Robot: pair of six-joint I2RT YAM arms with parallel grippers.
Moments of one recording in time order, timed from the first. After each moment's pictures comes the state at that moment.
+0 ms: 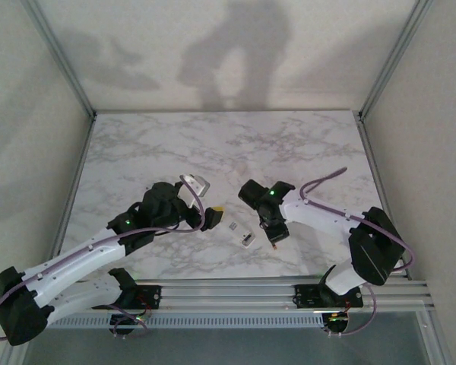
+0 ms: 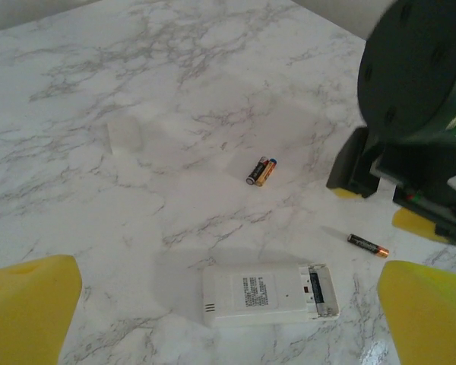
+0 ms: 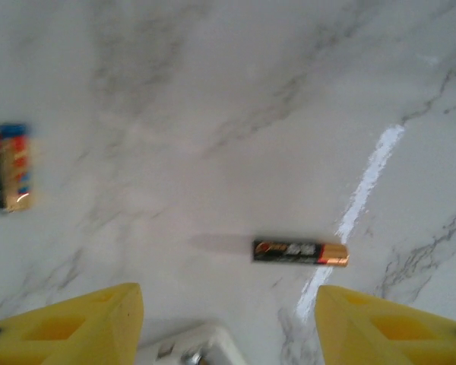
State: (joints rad) left arm -0.74 0.97 0.68 -0.15 0.09 -0.11; right arm 0.87 1.52 1.07 -1.07 0.22 1.96
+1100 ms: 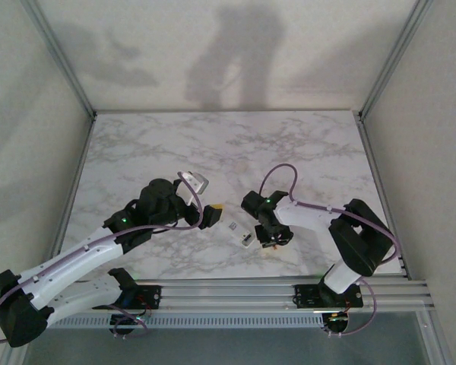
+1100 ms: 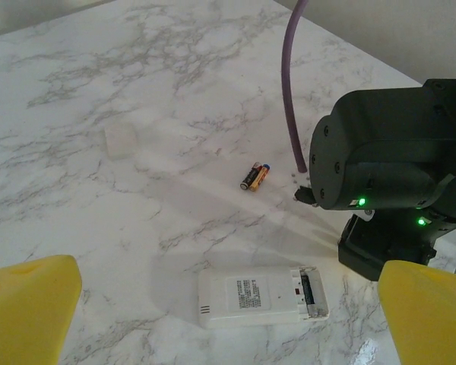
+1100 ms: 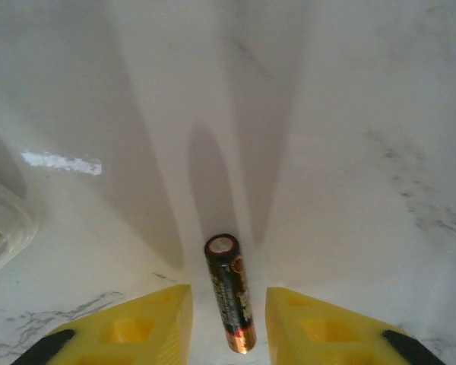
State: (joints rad) left arm -0.73 0.95 0.72 -0.20 0.12 -0.11; right arm 0.84 1.62 0.89 -0.93 0.05 0.60
